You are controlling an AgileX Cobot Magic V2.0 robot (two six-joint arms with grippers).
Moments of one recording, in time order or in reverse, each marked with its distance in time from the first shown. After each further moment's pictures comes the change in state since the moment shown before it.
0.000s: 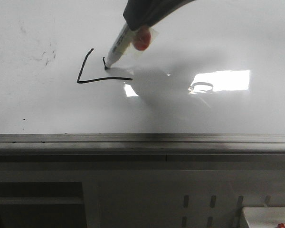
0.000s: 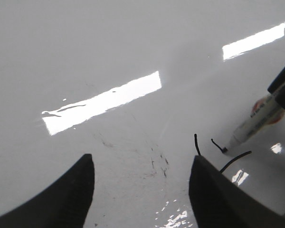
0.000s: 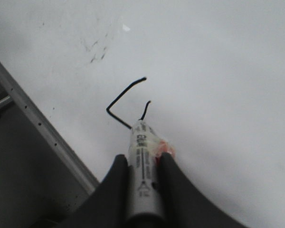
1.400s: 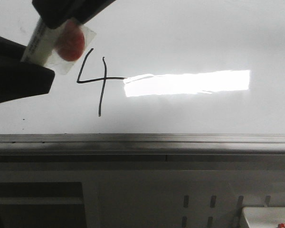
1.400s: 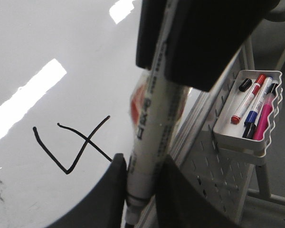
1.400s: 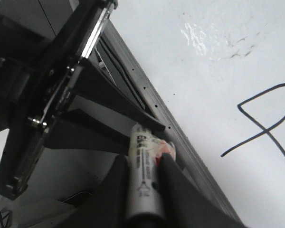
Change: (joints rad) left arm -0.285 0.298 -0.008 0.288 -0.097 -0.011; right arm 0.258 -0.044 -0.025 0.038 0.065 -0.001
